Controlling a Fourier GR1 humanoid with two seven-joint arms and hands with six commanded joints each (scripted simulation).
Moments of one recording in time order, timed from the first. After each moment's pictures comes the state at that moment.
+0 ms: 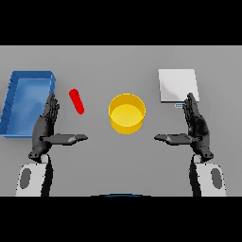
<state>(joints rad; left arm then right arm) 0.00 0.00 0.00 -1.57 0.00 0.00 0.00 0.00 0.00 0.00 -1.57 0.00 0.00 0.00</state>
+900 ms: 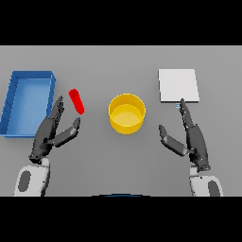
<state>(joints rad) 0.03 0.07 -0.09 -1.64 -0.12 -0.04 0.07 0.13 -0.04 0.15 -1.73 0.24 -0.03 -0.09</state>
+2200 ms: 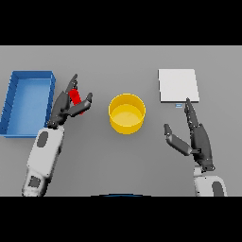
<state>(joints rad) -0.43 0.05 0.03 -1.01 -0.13 -0.02 -0.09 0.13 -0.06 0.12 -1.74 0.20 -0.02 -0.08</state>
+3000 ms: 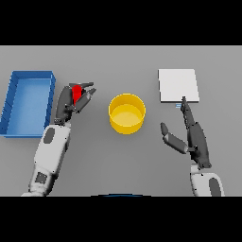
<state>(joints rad) -0.48 0.00 0.06 -0.98 -0.15 0.11 -0.17 0.10 -0.05 0.12 -1.70 0.22 -0.03 -0.10</state>
